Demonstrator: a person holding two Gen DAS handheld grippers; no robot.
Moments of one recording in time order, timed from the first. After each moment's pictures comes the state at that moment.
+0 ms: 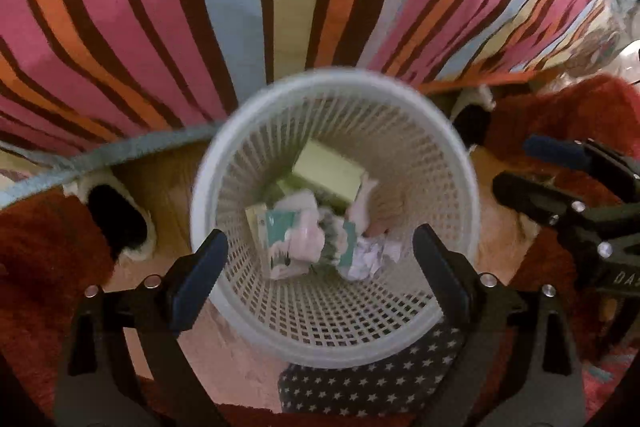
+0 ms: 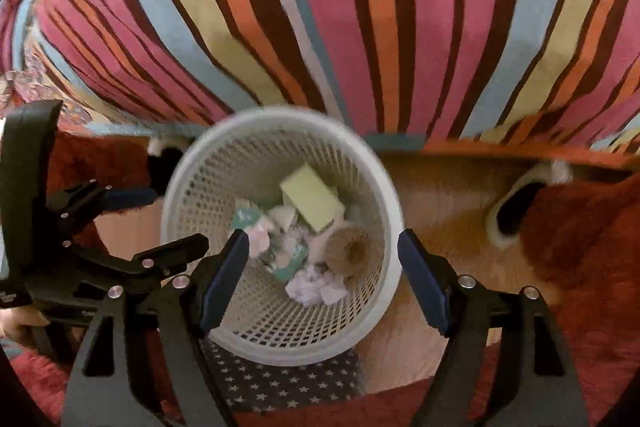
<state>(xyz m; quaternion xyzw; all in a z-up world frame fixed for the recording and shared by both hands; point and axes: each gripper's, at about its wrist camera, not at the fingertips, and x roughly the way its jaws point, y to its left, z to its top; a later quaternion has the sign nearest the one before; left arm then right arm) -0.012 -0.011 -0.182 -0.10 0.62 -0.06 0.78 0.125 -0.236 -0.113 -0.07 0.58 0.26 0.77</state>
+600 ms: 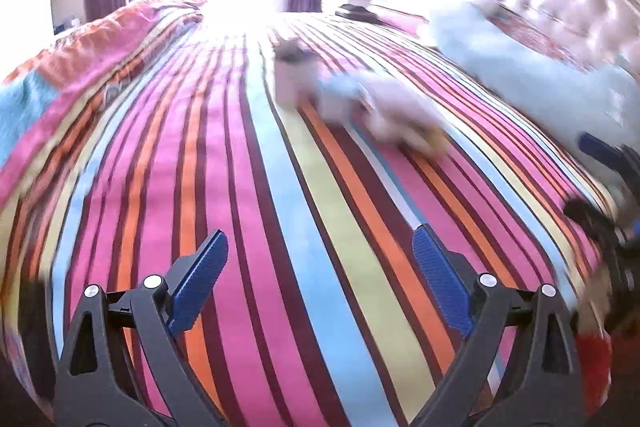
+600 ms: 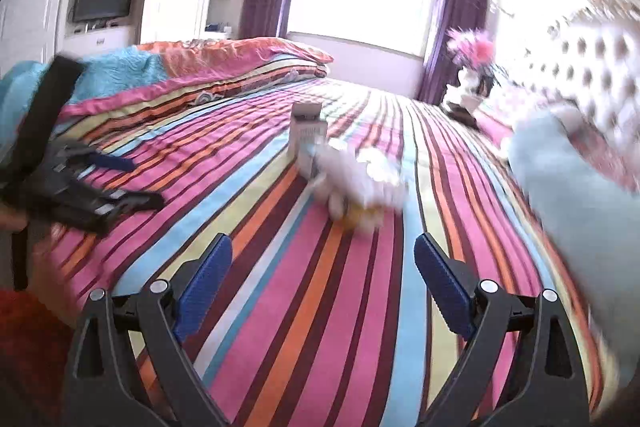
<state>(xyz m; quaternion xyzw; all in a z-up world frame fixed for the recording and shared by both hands) 0.261 0.121 0.092 -0.05 0.36 0.02 0.93 0.359 -0.140 0.128 -0.19 0.20 0.30 0.91</state>
